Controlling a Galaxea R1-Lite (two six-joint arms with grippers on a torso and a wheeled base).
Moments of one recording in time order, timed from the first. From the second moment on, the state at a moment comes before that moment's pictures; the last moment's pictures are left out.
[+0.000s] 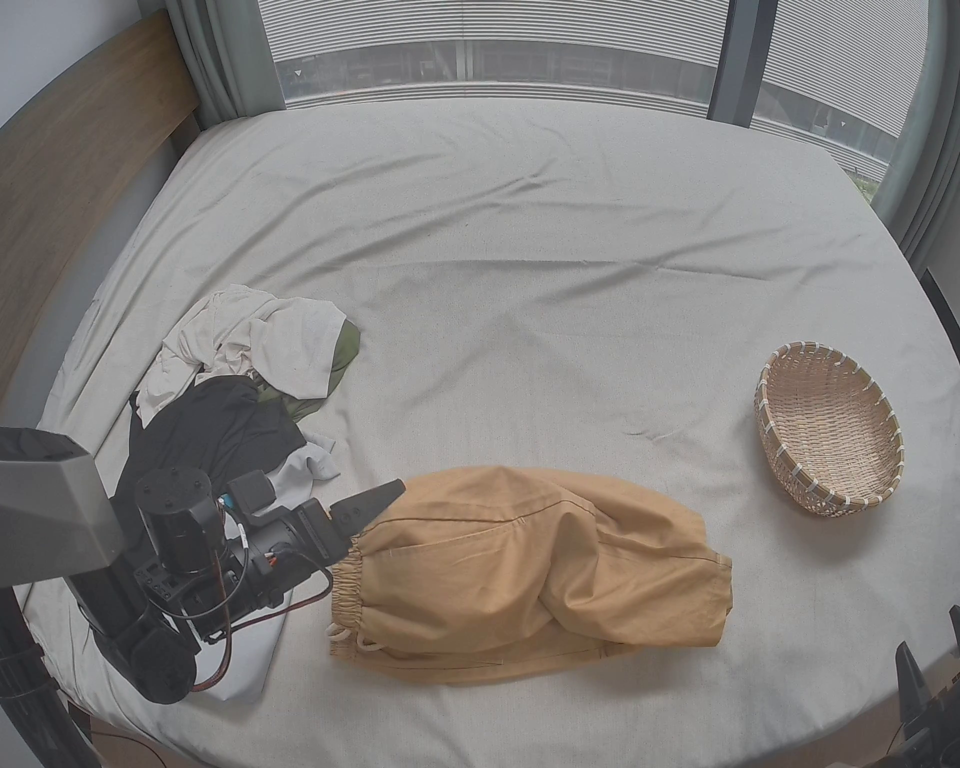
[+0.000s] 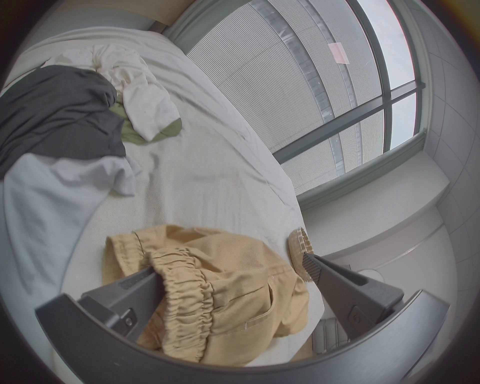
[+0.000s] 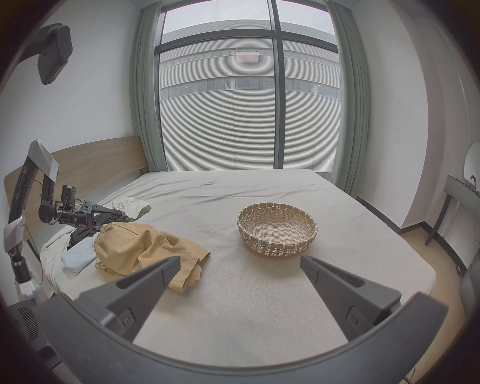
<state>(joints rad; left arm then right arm) -0.40 2.02 -0.30 -1.53 -0.27 -0.74 0.01 0.02 -0.02 0.00 0.01 0.01</state>
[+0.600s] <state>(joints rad) -0.52 2.05 -0.24 -1.54 -0.26 -0.73 0.01 0.02 -0.02 0.00 0.01 0.01</state>
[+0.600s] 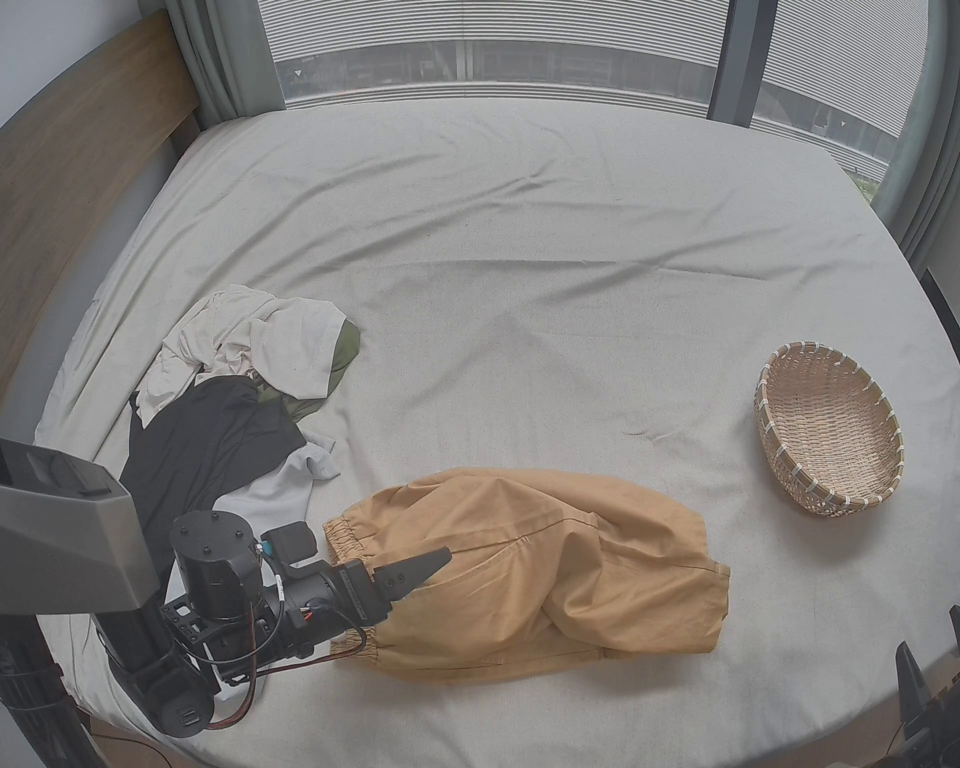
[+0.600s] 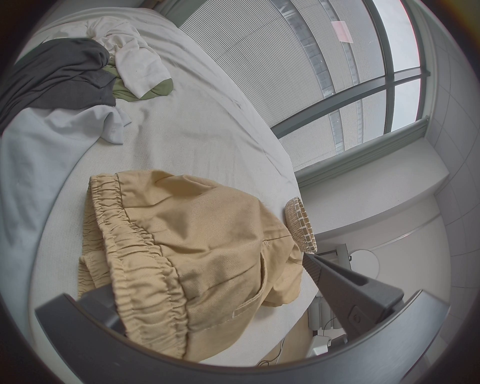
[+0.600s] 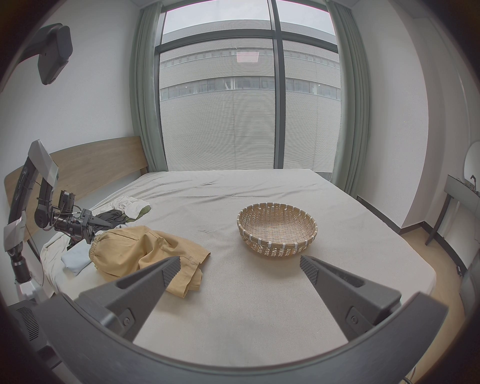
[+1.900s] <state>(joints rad) -0.45 2.05 -0.31 -1.54 -0.22 -0.72 0.01 0.02 -0.02 0.00 0.01 0.01</state>
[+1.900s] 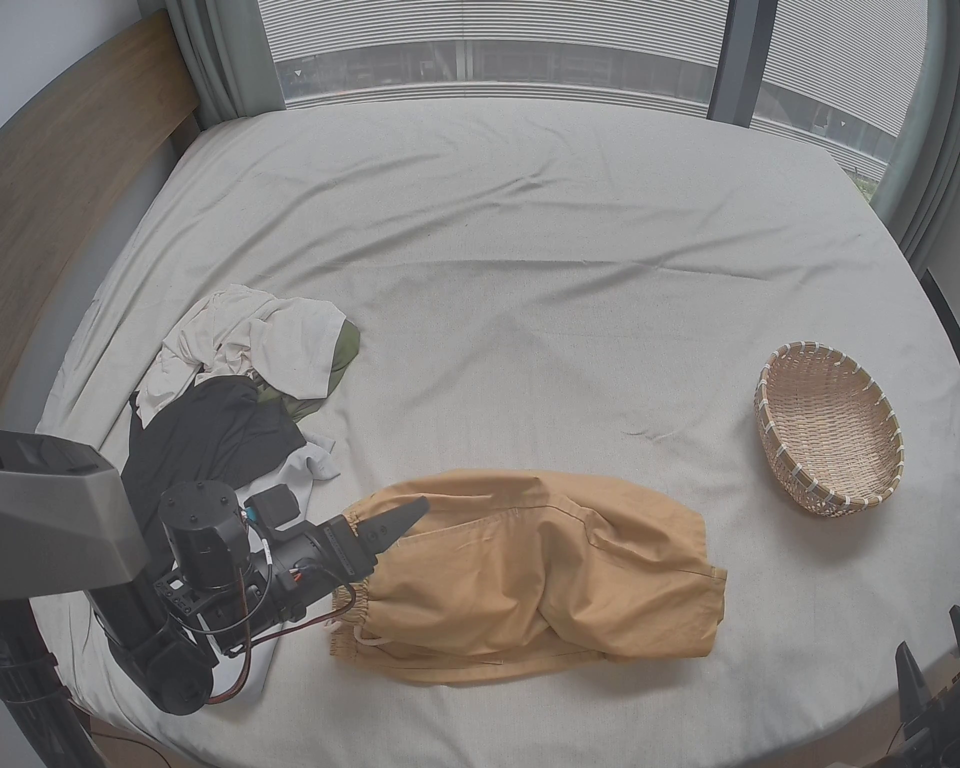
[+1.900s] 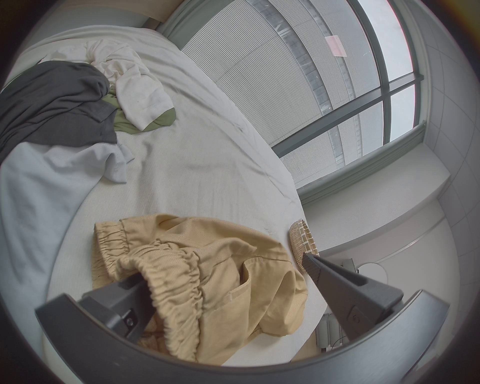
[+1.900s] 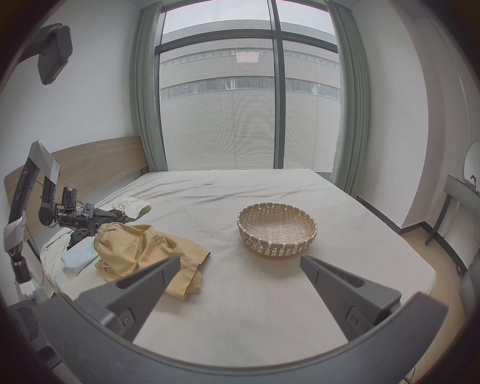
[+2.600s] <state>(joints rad) -0.46 2.04 -0.28 -1.54 -0.22 -0.68 0.01 0.02 -0.02 0.00 0.01 0.01</state>
